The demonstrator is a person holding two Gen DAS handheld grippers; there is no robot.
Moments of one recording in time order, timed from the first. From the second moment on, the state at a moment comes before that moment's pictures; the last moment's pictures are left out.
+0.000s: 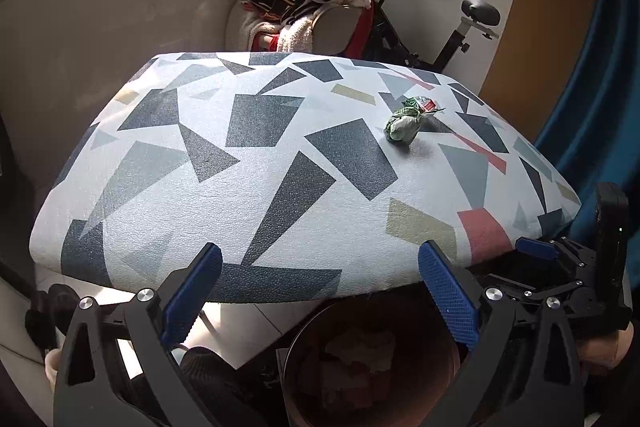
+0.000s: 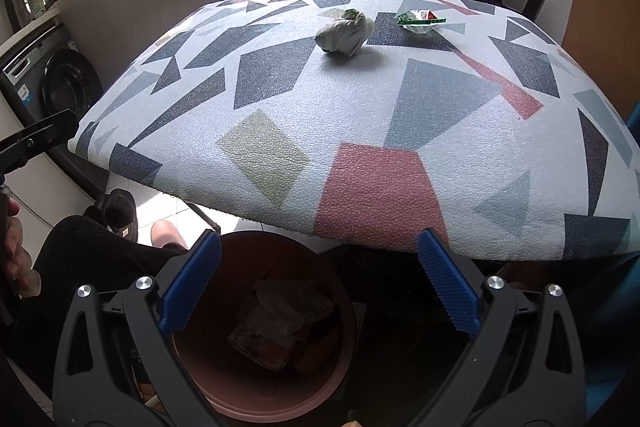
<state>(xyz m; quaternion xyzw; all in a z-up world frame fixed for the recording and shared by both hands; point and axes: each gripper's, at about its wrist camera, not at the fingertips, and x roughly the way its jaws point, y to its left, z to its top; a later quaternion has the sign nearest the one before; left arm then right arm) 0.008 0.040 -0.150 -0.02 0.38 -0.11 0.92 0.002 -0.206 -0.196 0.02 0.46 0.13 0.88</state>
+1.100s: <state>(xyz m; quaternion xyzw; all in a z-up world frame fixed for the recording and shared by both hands) 0.178 -0.085 -0.176 0.03 0.39 -0.25 0.88 0.132 -0.299 -0.168 0.05 0.41 0.03 0.91</state>
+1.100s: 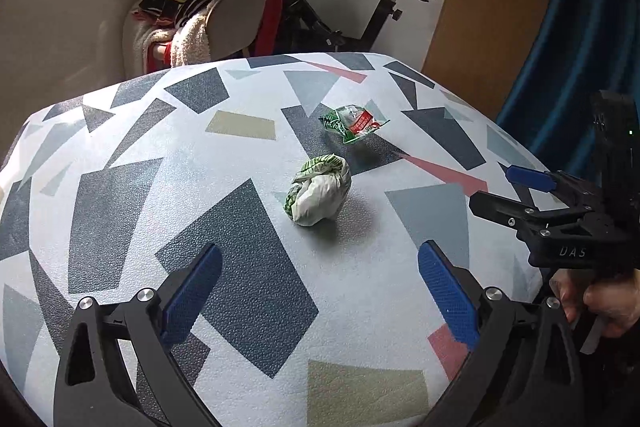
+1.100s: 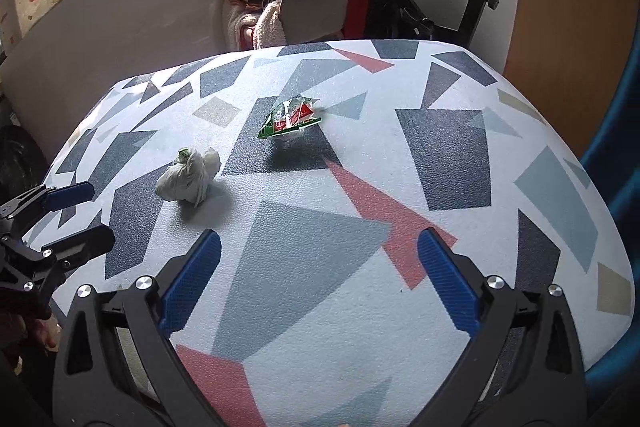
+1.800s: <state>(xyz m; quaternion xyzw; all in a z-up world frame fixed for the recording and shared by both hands) 0.223 -0.072 -0.182 0.03 0.40 -0.25 0.88 0.228 -0.292 -0.173 0.07 0.42 0.04 0.90</state>
